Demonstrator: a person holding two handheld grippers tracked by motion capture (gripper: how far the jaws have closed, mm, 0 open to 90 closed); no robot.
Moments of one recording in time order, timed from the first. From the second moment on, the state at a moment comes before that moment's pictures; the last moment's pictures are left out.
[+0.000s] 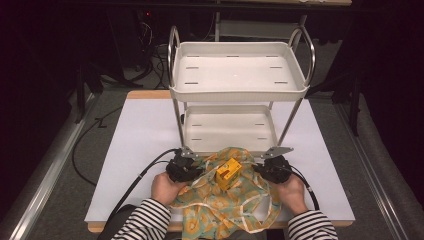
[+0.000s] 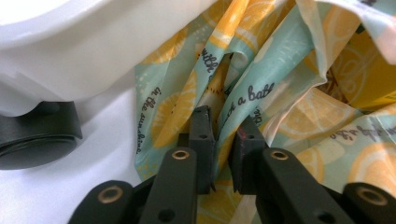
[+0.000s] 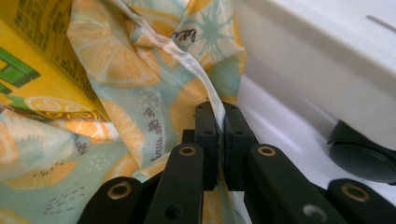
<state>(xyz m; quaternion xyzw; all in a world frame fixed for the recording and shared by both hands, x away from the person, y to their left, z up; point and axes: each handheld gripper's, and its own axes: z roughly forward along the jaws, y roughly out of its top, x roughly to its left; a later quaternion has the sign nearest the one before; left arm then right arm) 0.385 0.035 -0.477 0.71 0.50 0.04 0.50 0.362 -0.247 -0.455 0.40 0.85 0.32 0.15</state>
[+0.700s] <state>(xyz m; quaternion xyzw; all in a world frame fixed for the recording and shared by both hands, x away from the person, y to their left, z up) 0.354 0.061 -0.427 0.65 0.49 0.04 0.58 0.361 -0.248 -0.458 0.40 0.85 0.30 0.15</state>
